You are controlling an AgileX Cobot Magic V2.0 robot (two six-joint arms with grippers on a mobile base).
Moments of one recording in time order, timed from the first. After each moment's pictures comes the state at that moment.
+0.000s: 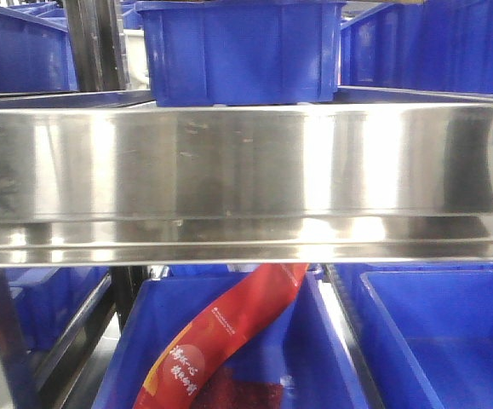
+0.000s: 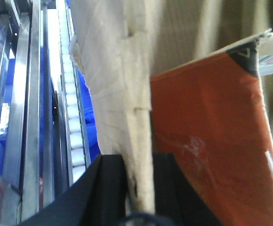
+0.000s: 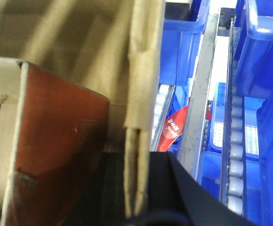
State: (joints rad) left arm -0.36 1.44 -2.00 0.11 1.24 -0.25; right arm 0.24 1.47 -1.88 0.20 1.04 -0.06
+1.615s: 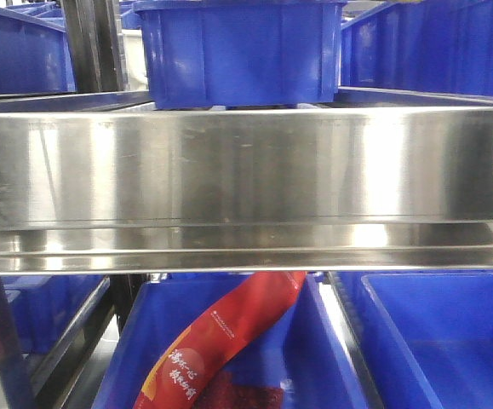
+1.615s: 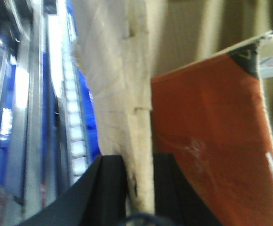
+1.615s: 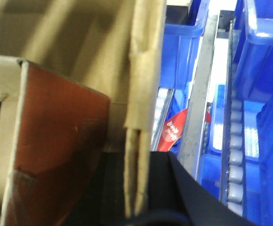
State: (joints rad) left arm -0.36 1.46 -2.00 0.14 1.23 -0.25; right arm 0.24 1.48 -1.89 0.20 1.05 -0.06
